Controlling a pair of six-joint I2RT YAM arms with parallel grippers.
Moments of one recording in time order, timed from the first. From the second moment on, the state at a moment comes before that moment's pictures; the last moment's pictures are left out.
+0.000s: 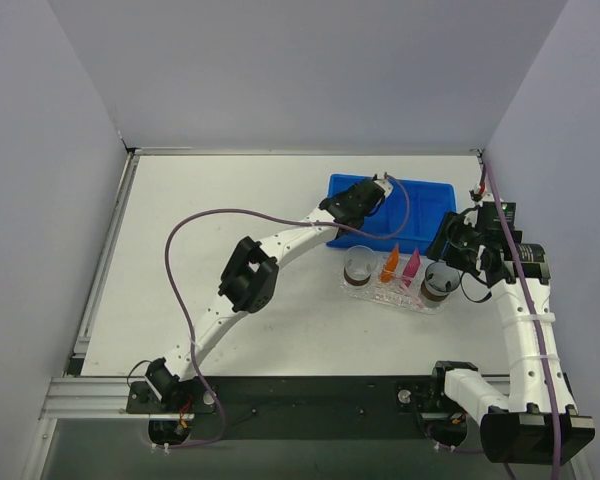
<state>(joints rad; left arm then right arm) -0.86 2.62 2.42 -0.57 -0.52 0.17 -0.05 1.00 1.10 -0.96 -0.09 0.28</state>
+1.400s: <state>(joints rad) -0.89 2.46 2.54 -0.58 -0.61 0.13 -0.06 1.05 1.19 -0.95 -0.10 0.33</state>
